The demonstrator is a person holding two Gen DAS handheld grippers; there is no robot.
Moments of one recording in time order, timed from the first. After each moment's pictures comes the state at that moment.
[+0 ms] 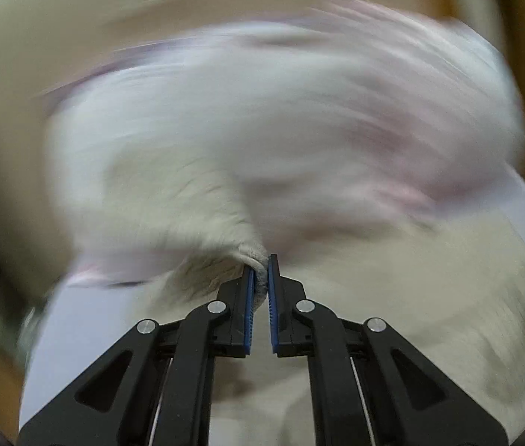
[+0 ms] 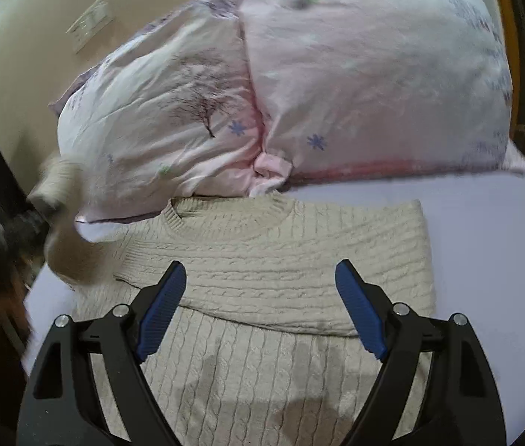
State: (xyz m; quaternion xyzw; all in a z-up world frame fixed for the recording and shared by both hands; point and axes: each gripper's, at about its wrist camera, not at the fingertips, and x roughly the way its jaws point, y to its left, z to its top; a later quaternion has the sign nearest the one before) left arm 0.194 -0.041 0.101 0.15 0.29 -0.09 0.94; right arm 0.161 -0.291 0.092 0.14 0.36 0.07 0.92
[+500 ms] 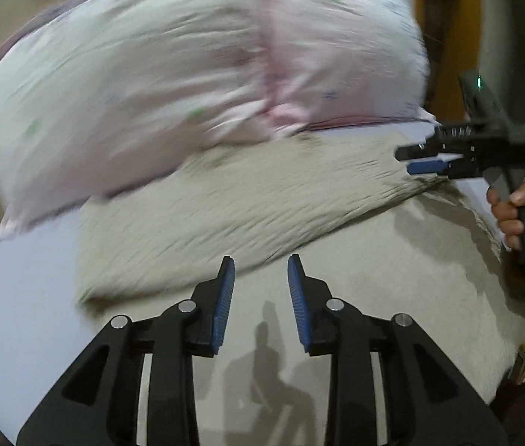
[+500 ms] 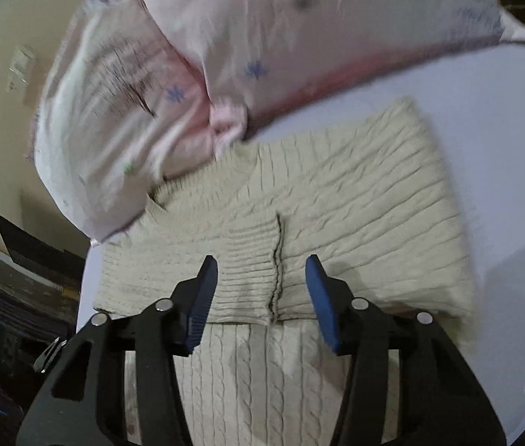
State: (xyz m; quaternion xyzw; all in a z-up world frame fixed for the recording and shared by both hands) left arm 0.114 -0.019 0.071 0.08 0.37 -0.17 0.91; right arm 0.207 -0.330 0.029 0.29 0.46 0.08 0.83
